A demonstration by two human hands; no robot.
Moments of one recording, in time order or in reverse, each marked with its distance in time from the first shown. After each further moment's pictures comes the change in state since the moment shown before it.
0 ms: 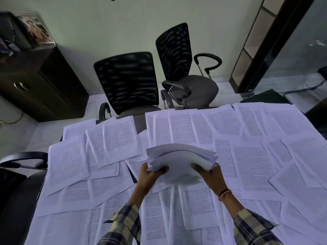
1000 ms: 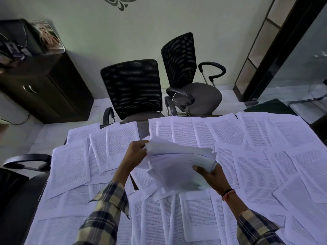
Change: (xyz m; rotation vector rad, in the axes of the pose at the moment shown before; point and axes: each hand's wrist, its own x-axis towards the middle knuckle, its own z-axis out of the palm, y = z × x) left_hand 0.062 0.096 -0.044 0.555 0.026 0.282; right_hand 0.030 -0.015 -0.008 0.023 -0.096 -0.020
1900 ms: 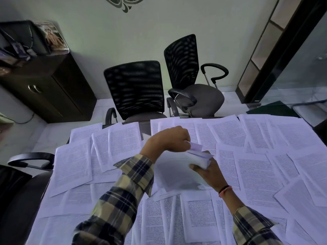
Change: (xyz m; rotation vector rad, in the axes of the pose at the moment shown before) left_hand 0.023 0.154 0.037 0.660 -0.613 0.293; right_hand 0.013 -0.028 0.013 -0.161 -0.089 -0.149
